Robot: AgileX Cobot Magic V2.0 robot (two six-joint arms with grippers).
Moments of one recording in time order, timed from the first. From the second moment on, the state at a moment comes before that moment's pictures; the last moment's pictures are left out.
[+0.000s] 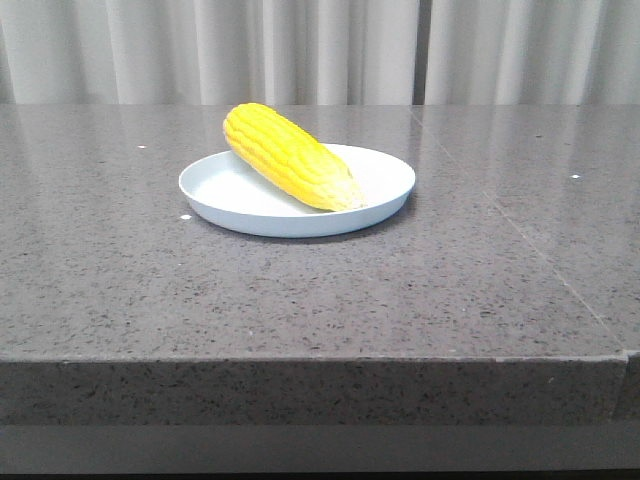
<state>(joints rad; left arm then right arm) -0.03 -0.01 0.01 0.04 0.05 0.02 0.53 0.46 -0.93 0.08 1.06 -0.11</state>
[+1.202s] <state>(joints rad) -0.02 -0.01 0.01 0.02 0.04 0.02 0.53 0.46 -0.93 0.08 1.06 -0.11</state>
